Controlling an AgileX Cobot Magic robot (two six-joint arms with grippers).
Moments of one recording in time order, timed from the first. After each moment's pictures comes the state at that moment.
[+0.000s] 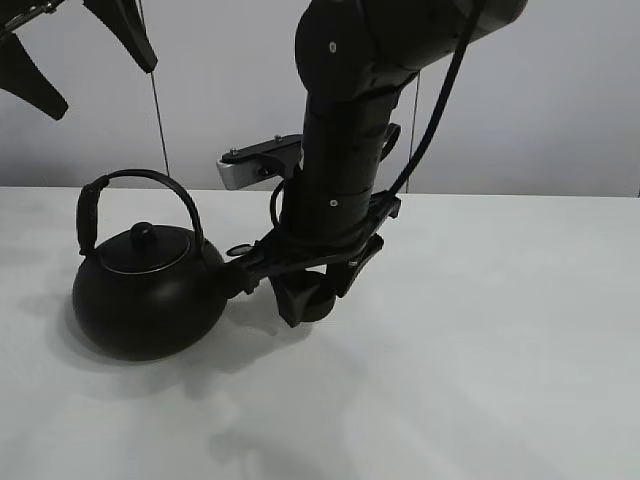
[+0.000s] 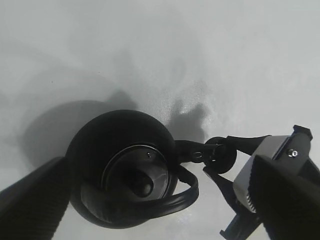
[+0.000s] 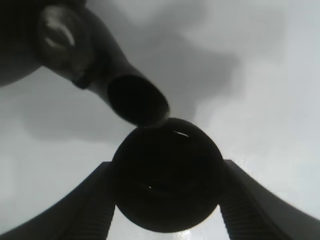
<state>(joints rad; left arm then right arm) -0.11 1.91 -1.75 -0.48 1.18 0.07 0.64 2.15 -1.55 -0.07 0.79 -0.07</state>
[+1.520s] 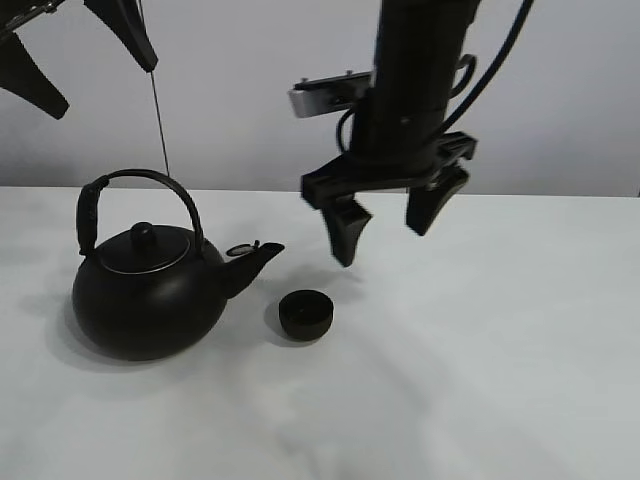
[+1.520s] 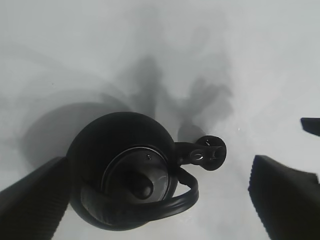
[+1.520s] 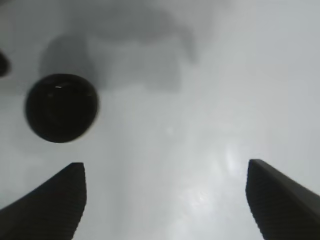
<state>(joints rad) -0.11 1.91 -1.75 -0.48 1.17 0.07 0.51 2.03 -1.58 -0.07 0.97 -0.05</state>
